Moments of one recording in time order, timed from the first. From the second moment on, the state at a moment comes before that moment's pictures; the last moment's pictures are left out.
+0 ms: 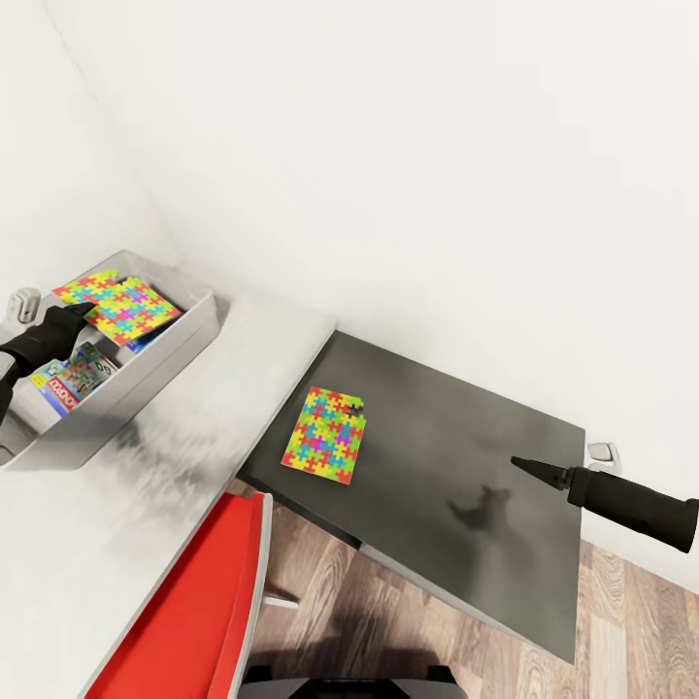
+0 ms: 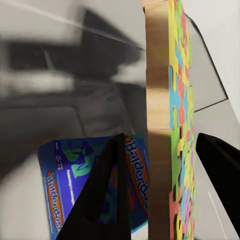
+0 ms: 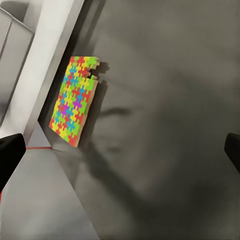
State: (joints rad) left arm -1.35 0.51 0.37 -0.34 0.71 0.40 -0.31; right arm -0.28 -0.50 -0.23 -1.62 -0.84 0.88 0.66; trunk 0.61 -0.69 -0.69
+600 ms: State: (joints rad) left arm -1.39 0.50 0.37 -0.34 0.71 0.39 -0.26; right arm -0.28 -0.50 -0.23 -1.62 -0.84 0.88 0.66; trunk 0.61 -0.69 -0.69
